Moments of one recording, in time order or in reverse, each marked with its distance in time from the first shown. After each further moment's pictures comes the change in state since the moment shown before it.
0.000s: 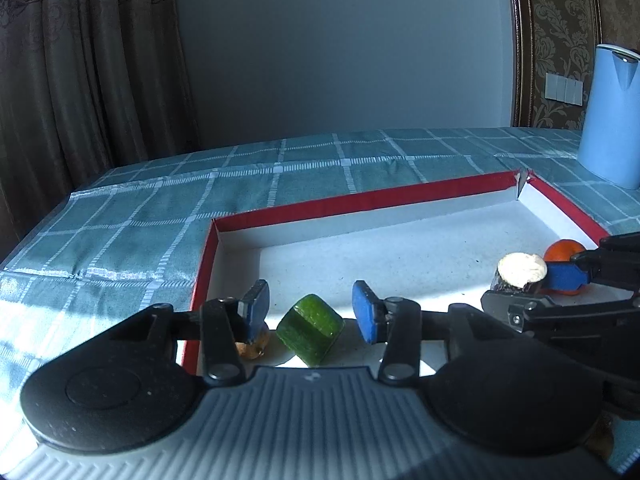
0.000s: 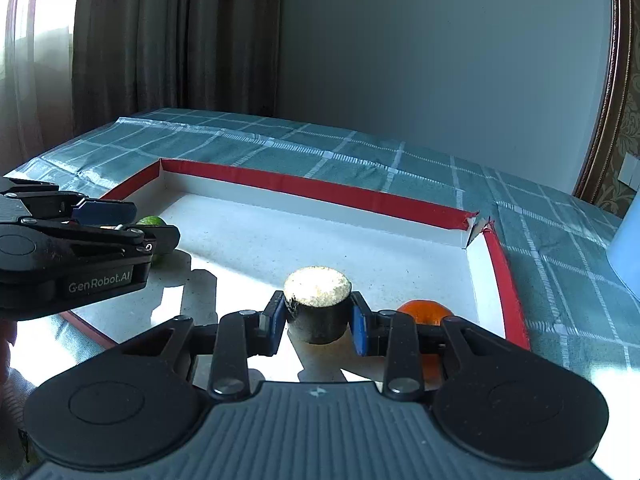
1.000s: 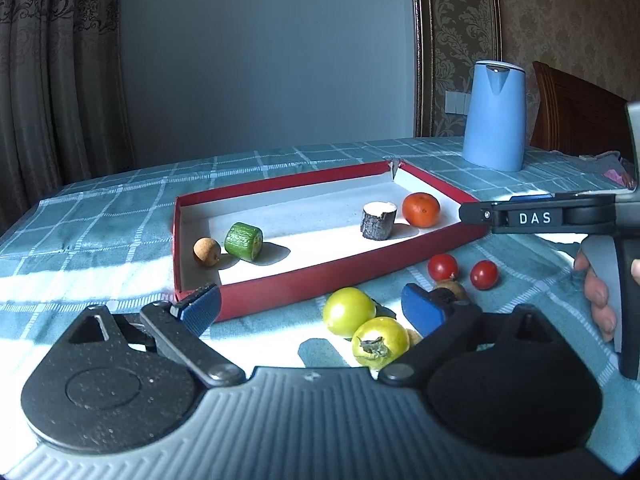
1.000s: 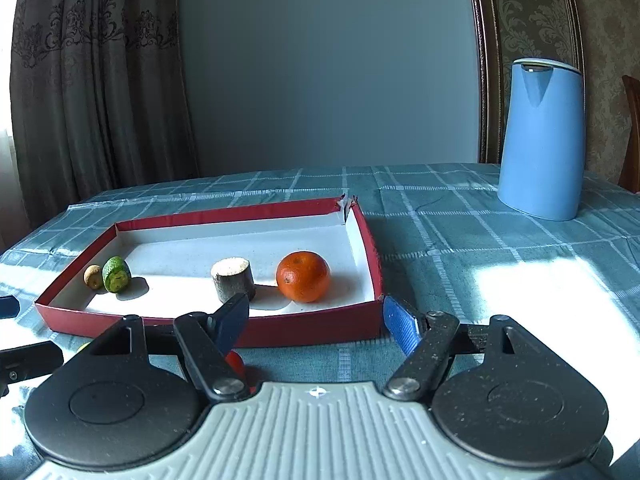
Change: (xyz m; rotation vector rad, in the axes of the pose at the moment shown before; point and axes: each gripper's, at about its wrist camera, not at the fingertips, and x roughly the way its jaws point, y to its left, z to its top) left arm -0.123 0.006 -0.068 0.089 -0.098 -0.254; right arm -0.100 -0.035 -0.063 0.291 -0.190 -0.178
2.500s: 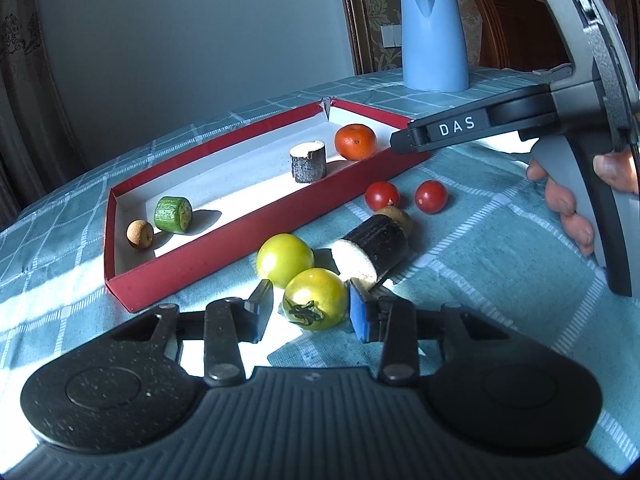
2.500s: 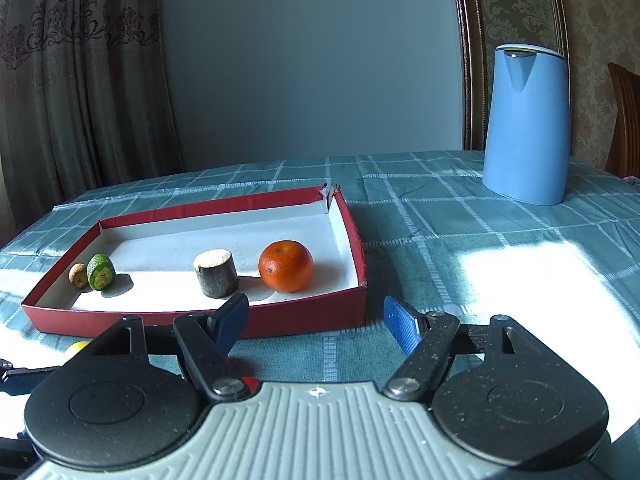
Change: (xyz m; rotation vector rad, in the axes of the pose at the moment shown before) left arm 0.016 -0.033 -0.012 0.195 0.128 -0.092; right arm 0.009 -0.002 -0.002 0.030 0.049 -0.027
